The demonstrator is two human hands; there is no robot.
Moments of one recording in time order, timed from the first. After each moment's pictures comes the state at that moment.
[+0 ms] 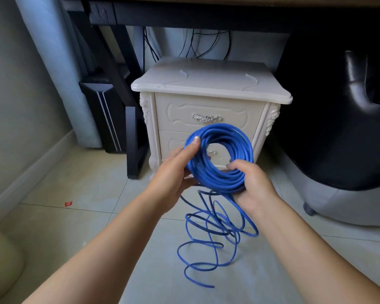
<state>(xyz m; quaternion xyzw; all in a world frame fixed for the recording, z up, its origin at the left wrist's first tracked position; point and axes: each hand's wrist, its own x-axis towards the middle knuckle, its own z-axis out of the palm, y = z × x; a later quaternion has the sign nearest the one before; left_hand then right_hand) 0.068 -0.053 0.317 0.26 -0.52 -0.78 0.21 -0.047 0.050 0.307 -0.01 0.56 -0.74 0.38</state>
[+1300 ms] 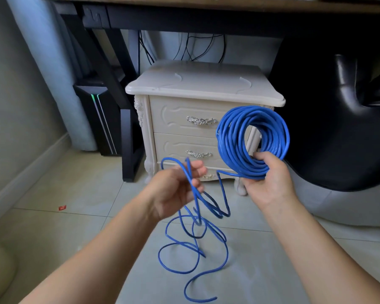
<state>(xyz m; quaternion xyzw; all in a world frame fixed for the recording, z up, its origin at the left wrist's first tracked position) 0.067 -0.048 0.315 0.26 -0.38 -0.88 0.13 -0.068 0.072 0.327 0.01 0.39 -0.87 0.31</state>
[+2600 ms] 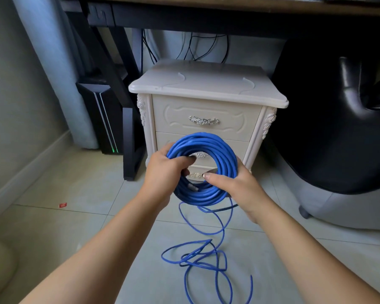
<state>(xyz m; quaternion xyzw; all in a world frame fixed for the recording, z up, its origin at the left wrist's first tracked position) 0.069 -0.061 0.321 0.32 -0.62 -0.64 0.32 -0.043 0.064 0.310 -0.32 0.70 -0.56 0.31</state>
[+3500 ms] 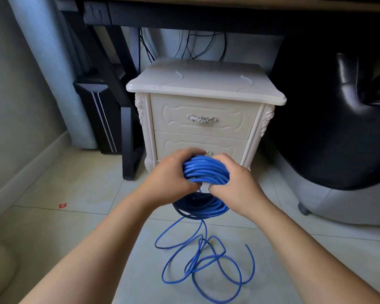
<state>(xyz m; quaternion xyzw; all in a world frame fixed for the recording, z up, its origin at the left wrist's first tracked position) 0.076 -0.066 0.315 0.21 -0.88 -0.38 0.19 -0.039 0.066 0.311 -0.43 0.80 -0.39 0.15</state>
